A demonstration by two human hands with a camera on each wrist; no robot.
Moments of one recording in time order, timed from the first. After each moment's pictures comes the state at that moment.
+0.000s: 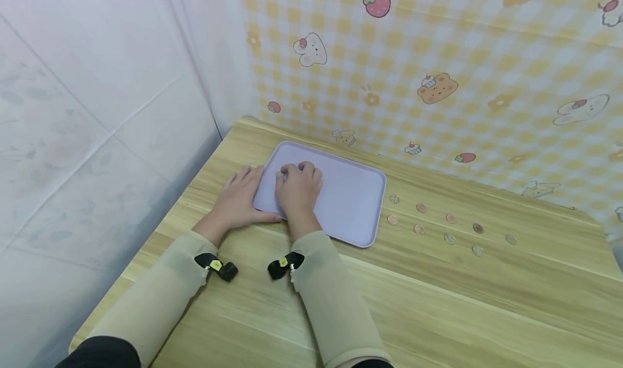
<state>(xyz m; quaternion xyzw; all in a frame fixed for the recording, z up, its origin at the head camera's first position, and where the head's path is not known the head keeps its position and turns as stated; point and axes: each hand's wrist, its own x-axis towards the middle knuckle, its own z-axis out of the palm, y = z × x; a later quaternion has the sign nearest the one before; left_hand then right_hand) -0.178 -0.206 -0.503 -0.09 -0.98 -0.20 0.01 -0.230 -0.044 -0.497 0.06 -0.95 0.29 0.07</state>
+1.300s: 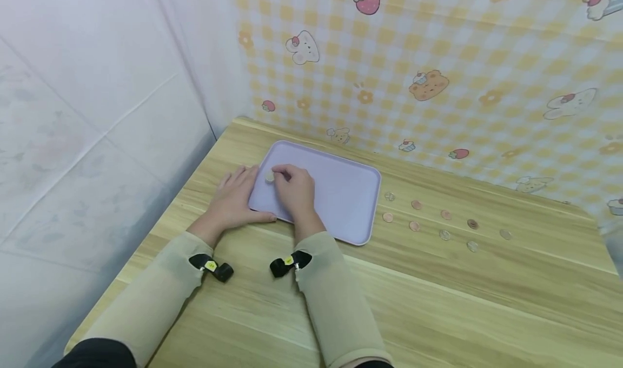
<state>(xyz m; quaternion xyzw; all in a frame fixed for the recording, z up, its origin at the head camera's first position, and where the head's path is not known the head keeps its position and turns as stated) -0.171 -0.202 -0.500 -0.10 -0.97 -0.22 0.02 -0.230 -0.023 -0.494 0.10 -0.85 0.52 0.04</state>
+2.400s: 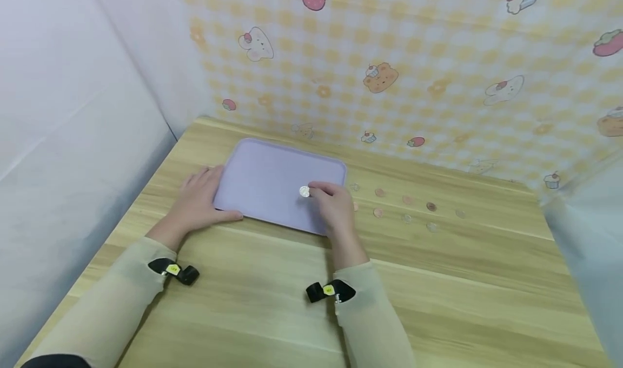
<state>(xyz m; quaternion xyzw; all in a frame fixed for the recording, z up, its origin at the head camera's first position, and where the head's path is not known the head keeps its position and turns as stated) -0.182 -0.203 -0.503 -0.11 -0.97 -0.23 0.03 -0.188 0.131 -0.461 -0.11 -0.78 0.62 -0.05</state>
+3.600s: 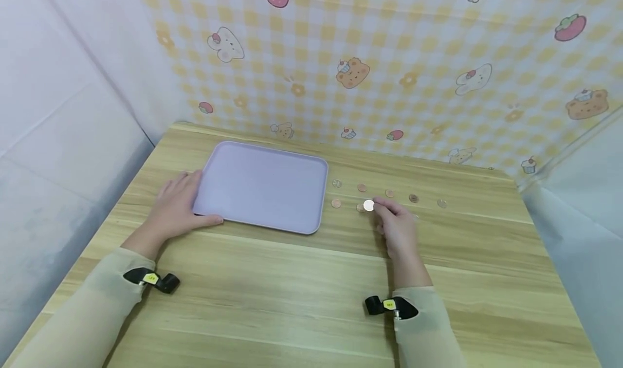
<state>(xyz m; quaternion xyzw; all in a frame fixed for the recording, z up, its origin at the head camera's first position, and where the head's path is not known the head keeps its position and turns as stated) -0.173 -0.220 -0.503 -0.11 -0.97 -0.22 0.01 -0.161 0.288 -0.487 -0.17 -0.73 0.66 -0.02</state>
